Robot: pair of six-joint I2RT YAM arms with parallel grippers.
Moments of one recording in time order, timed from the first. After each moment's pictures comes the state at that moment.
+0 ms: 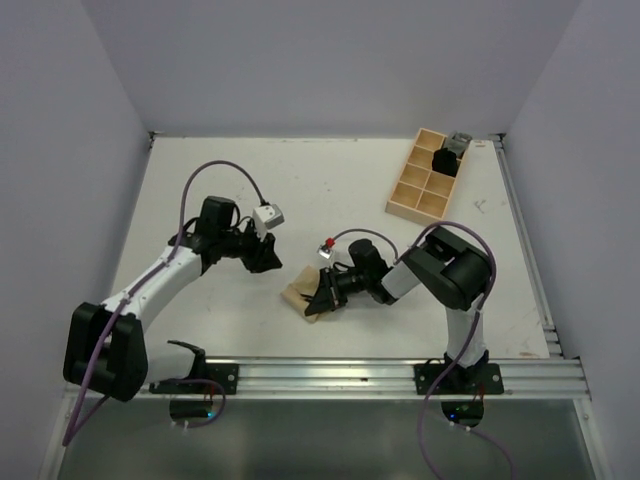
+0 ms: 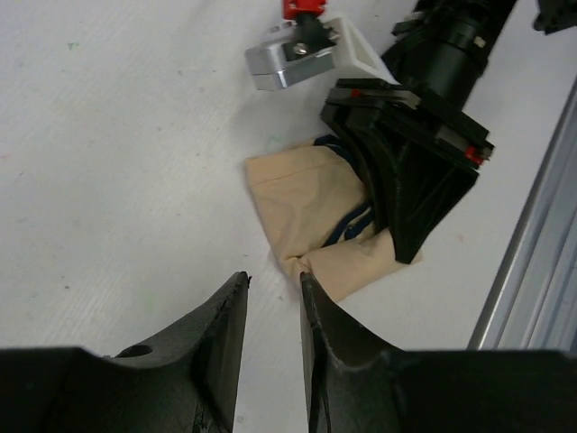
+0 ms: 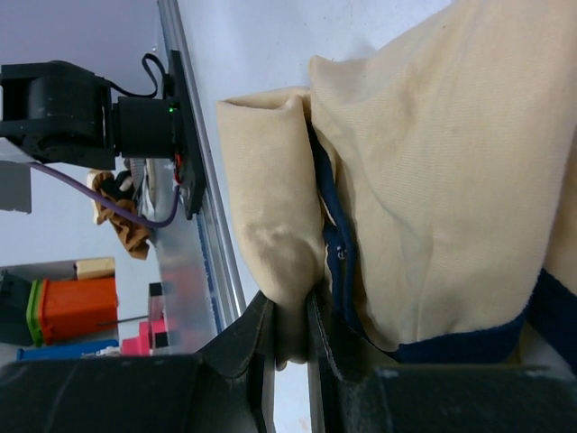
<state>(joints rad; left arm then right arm) -0.30 1.30 0.81 -0.38 0.69 0.33 0.71 1.99 0.65 0.73 -0.92 0.76</state>
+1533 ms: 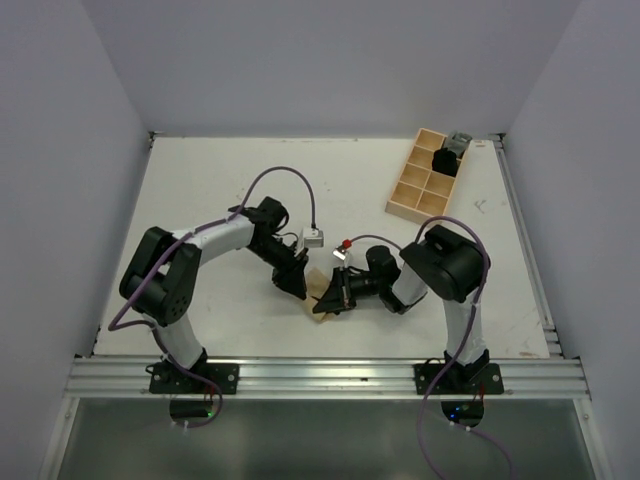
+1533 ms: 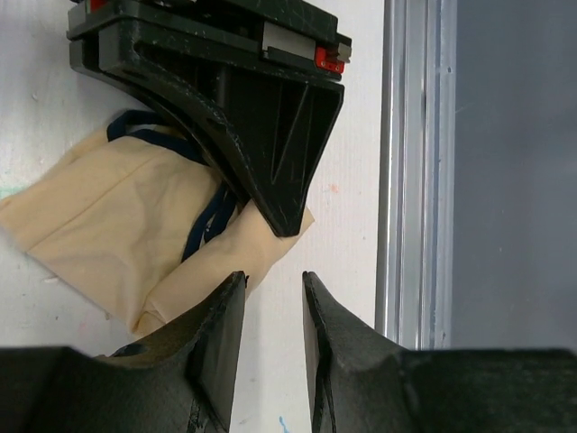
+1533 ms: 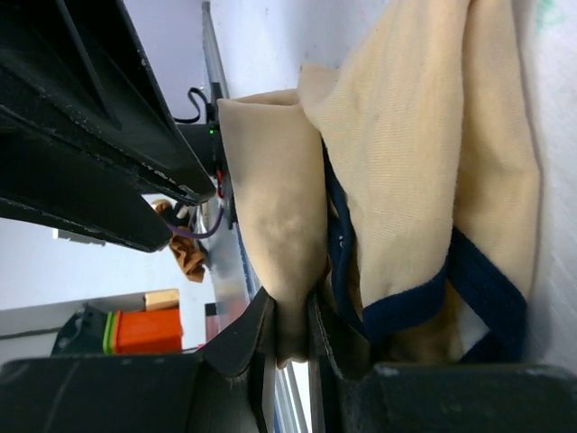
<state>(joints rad) -0.49 1.76 1.08 -0.77 0.99 0.69 0.64 2.06 0.51 1.11 -0.96 1.04</state>
